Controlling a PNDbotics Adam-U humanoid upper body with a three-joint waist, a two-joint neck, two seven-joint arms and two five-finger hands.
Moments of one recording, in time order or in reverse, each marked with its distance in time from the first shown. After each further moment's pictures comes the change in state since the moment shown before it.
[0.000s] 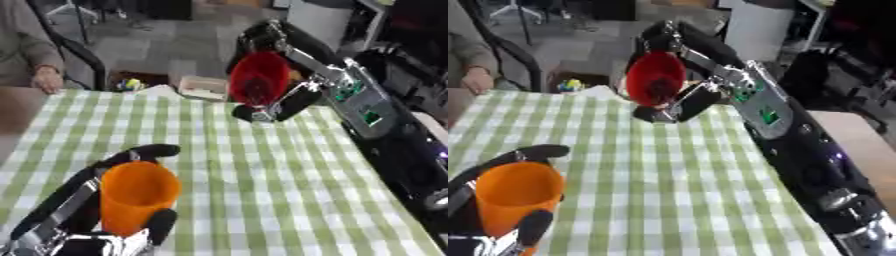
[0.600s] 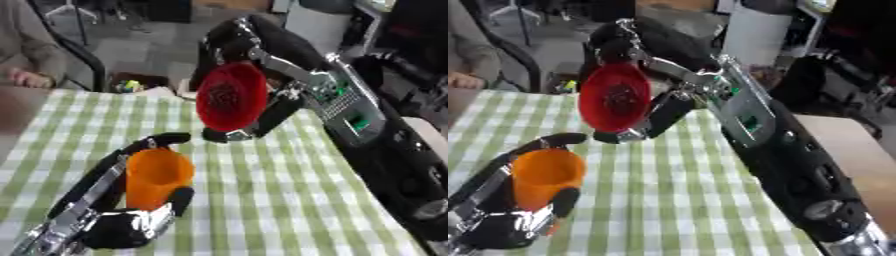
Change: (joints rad) left arm -0.072 -0.071 -0.031 0.156 -0.067 -0.065 0.010; right arm -0.022 0.089 0.039 -0.091 0.052 -0.003 0.014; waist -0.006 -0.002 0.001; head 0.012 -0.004
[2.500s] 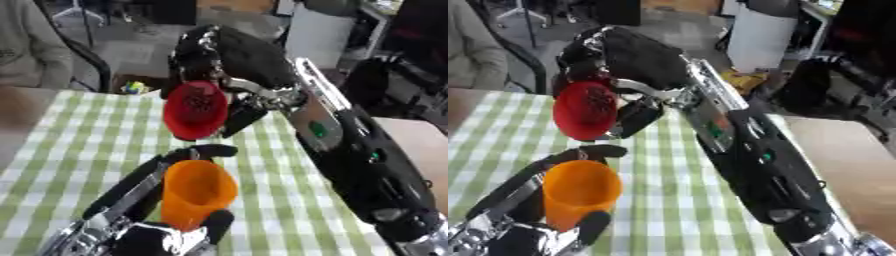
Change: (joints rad) left arm -0.028 -0.039 -0.056 -0.050 0.070 -0.003 -0.082; right arm -0.022 0.060 -0.015 0.087 0.478 -0.058 -0.307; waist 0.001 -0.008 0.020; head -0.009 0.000
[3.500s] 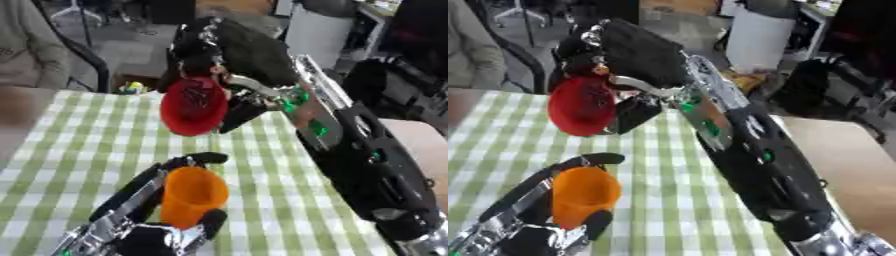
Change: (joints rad) left arm 0.012 -0.001 -0.005 0.086 -0.016 -0.022 0.011; right arm -0.008 0.000 0.002 -0.031 0.058 0.000 -0.061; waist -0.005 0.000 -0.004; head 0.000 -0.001
